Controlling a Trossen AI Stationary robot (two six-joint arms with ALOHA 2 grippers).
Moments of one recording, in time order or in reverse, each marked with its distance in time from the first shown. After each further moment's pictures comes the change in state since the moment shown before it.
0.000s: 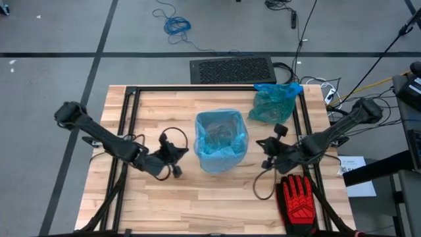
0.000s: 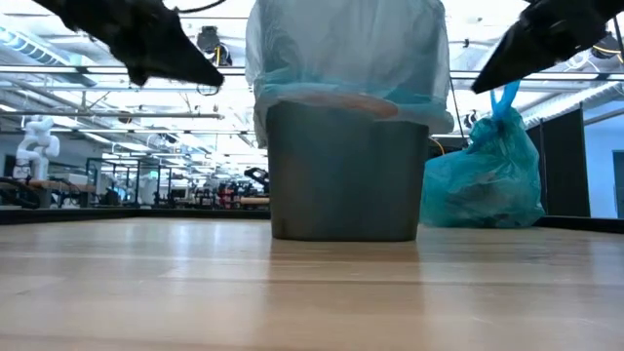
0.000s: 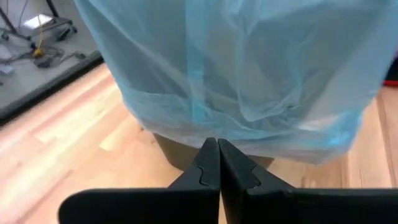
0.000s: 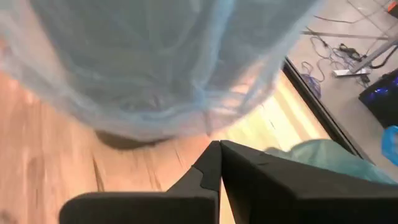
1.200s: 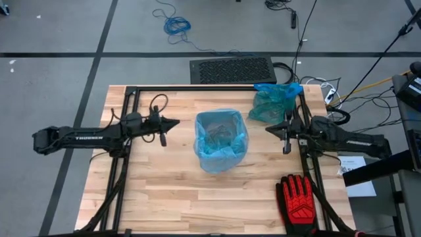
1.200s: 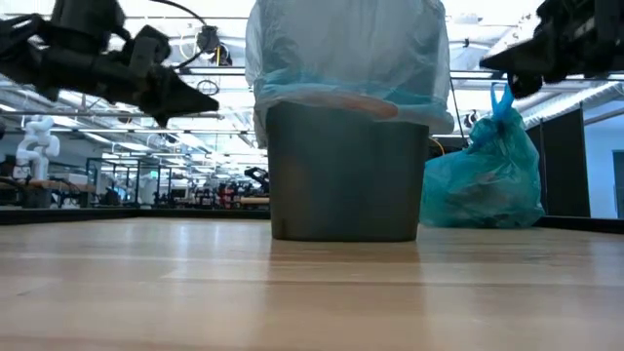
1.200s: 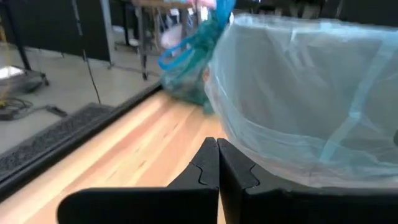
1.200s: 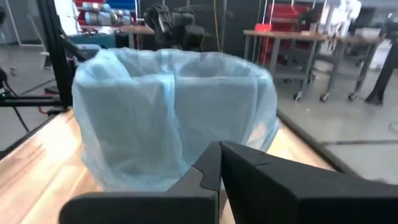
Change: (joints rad) left arm 0.791 -0.467 -0.458 0.481 0.847 0.416; right arm -0.665 -0.885 -0.523 0.592 -0.872 -0.548
